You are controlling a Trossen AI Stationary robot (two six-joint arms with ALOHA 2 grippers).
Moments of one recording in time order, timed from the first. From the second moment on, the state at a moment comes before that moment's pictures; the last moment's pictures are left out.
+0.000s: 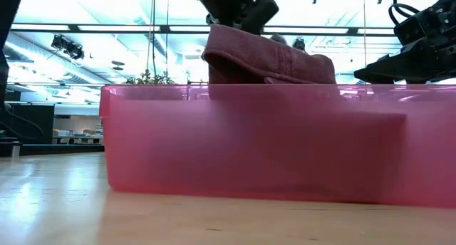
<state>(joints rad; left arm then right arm) -0.22 1.85 1.44 -0.32 -0.84 0.00 -0.07 0.21 0.02 0.07 -0.14 -0.06</state>
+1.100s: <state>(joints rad) -0.16 1.93 1.63 -0.41 -0.68 -0.45 -0.07 0.21 0.02 0.07 -0.14 -0.06</state>
